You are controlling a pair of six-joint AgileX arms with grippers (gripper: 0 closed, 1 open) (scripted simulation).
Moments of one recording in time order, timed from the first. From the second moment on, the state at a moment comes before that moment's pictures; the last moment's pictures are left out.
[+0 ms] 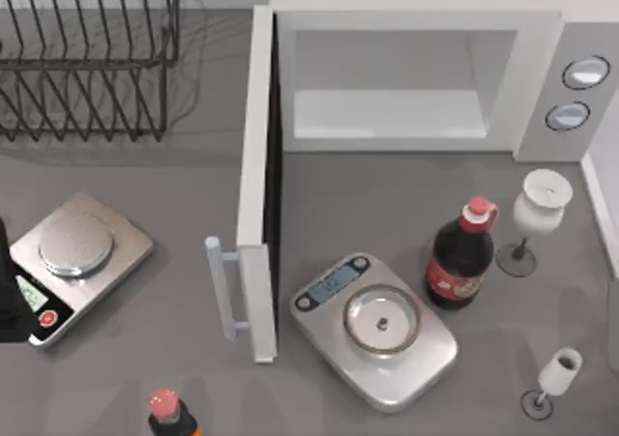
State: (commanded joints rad) left arm 0.00 0.00 0.00 0.00 0.00 0.00; right arm 0.06 1.50 0.63 -0.70 0.02 -1.23
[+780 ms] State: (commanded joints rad) left arm 0.00 0.00 0.00 0.00 0.00 0.00; right arm 0.06 1.33 0.92 -1.16 0.03 -1.23
